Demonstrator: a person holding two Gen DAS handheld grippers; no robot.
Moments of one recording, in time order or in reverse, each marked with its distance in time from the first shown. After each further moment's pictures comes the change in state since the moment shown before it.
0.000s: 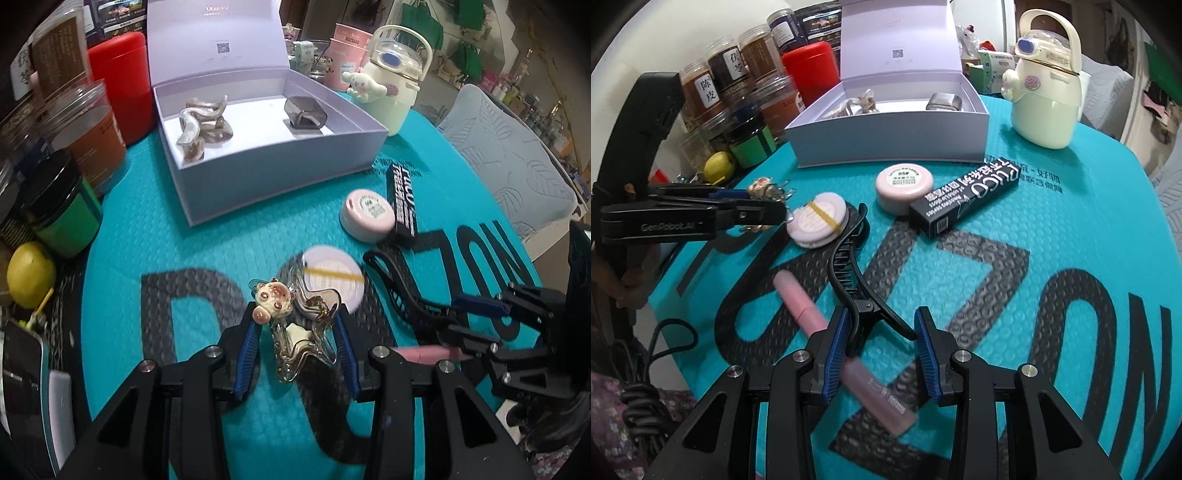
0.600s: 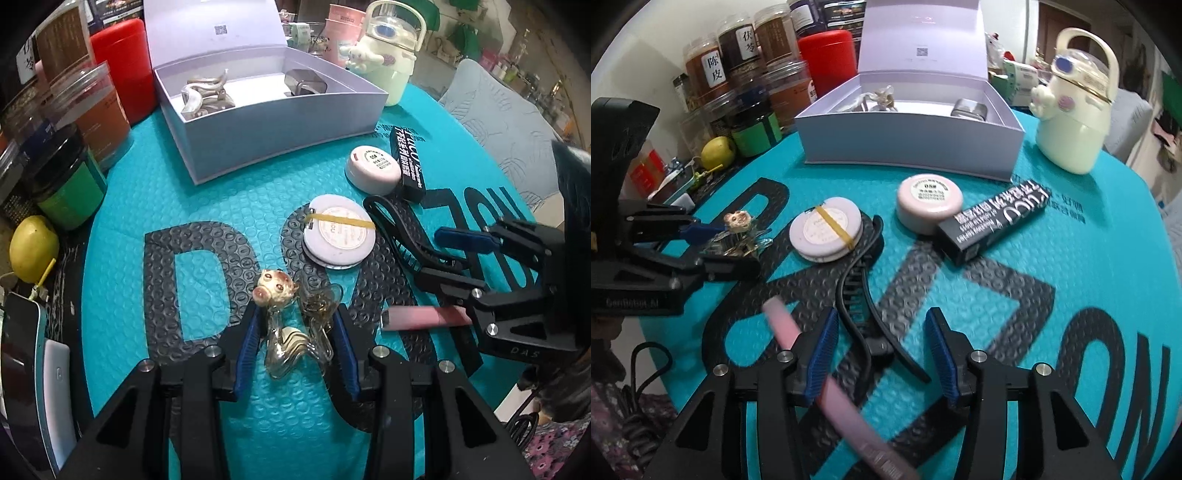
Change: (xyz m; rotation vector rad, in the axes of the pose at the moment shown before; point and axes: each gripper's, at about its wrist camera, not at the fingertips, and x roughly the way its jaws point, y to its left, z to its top) left arm 0.006 0.001 -0.025 0.052 0.043 0.041; right arm 0.027 0.014 0.017 -0.096 0.005 -0.035
